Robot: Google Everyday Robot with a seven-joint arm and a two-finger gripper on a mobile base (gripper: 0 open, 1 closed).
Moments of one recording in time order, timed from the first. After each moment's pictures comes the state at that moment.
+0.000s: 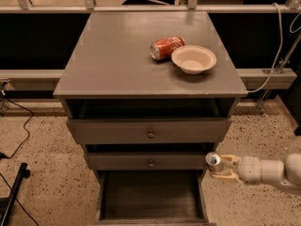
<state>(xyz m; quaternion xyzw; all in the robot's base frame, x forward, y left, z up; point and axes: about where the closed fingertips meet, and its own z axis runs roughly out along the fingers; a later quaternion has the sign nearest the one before) 0.498 -0.250 0.530 -0.52 0.63 0.30 0.48</state>
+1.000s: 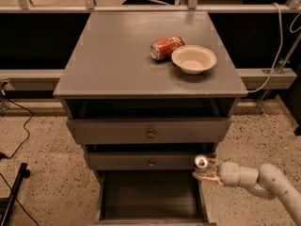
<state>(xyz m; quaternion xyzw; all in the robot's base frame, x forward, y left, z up) 0.527 -0.209 0.467 -0.48 0.56 0.37 0.56</state>
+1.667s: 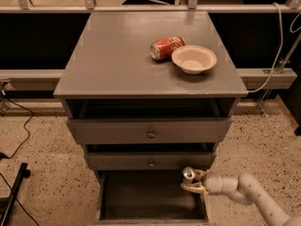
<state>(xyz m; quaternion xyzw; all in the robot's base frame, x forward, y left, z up) 0.525 -0.168 0.370 -0.47 0.53 0.43 0.56</state>
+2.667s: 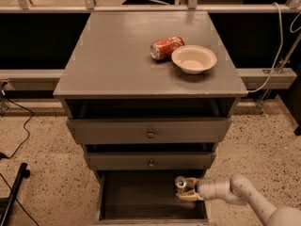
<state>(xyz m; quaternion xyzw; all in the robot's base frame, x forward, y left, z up) 0.508 -0.147 0.305 -0.51 0.56 0.44 0.48</state>
